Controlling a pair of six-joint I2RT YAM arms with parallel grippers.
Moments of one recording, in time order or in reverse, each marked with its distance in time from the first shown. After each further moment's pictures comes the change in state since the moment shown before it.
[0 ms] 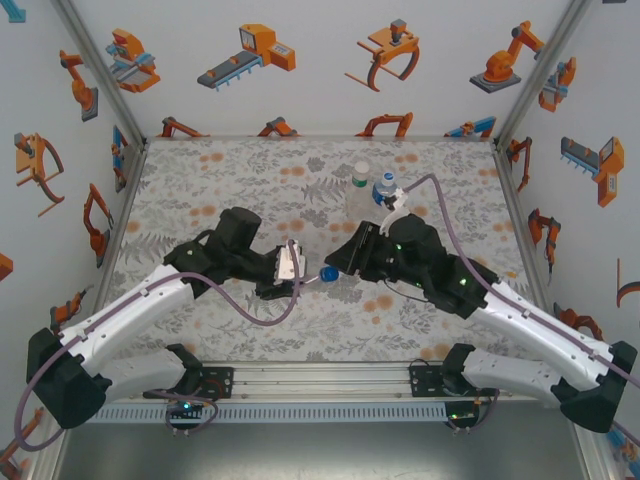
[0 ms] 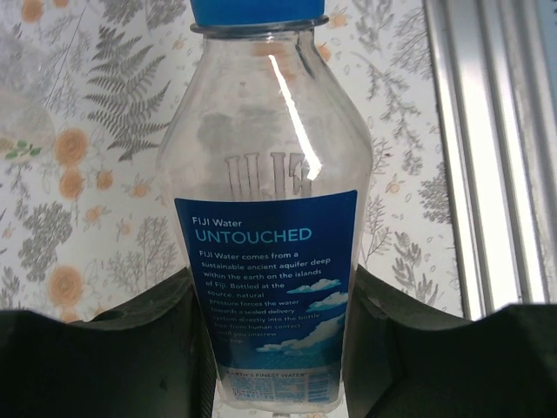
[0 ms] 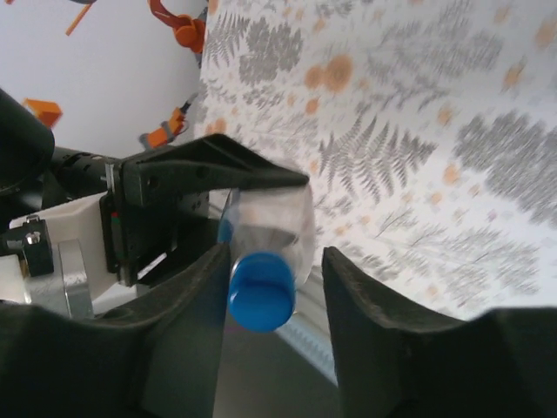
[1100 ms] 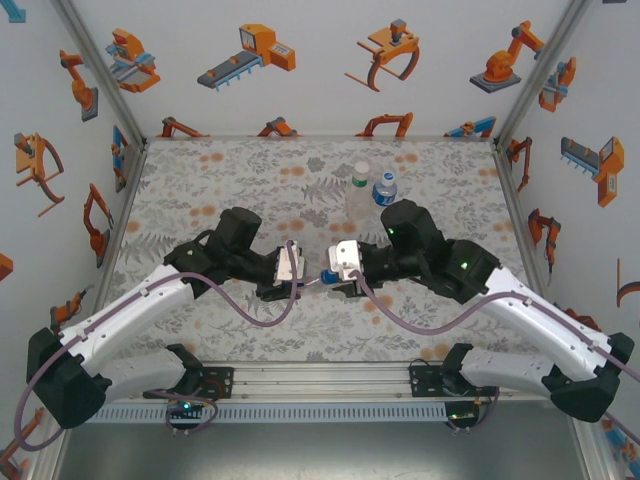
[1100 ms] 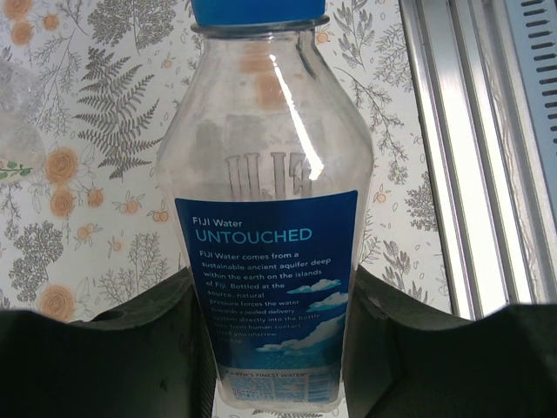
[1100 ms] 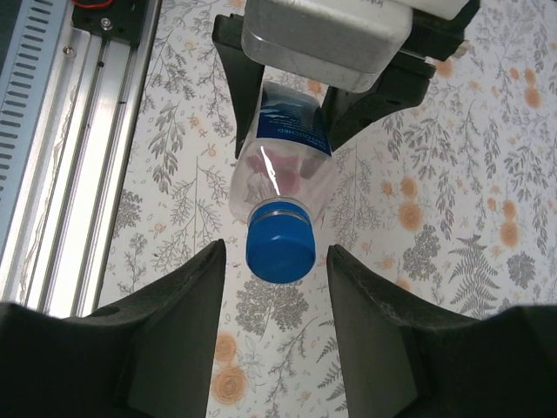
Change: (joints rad) left arm -0.001 0.000 0.000 0.002 0.035 0.003; right arm -0.005 0.105 0.188 -0.237 -0.537 -1.656
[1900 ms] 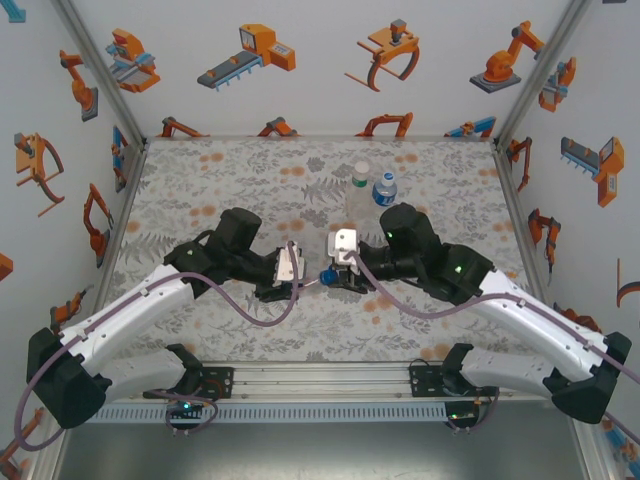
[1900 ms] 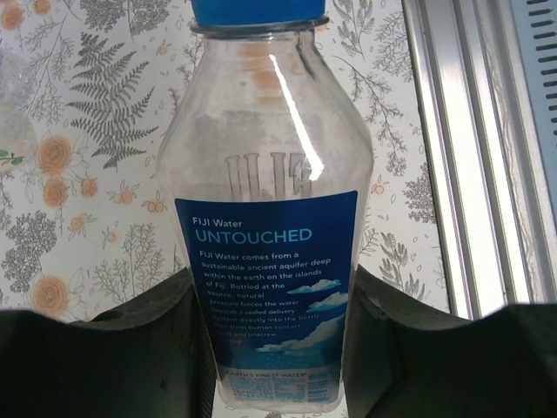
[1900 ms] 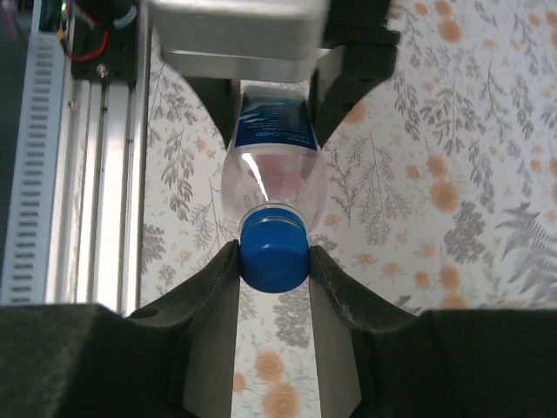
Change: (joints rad) left arm 0.001 0.002 0.000 -0.020 -0.016 0.003; right arm 0.000 -0.021 -0.088 0.143 0.064 0.304
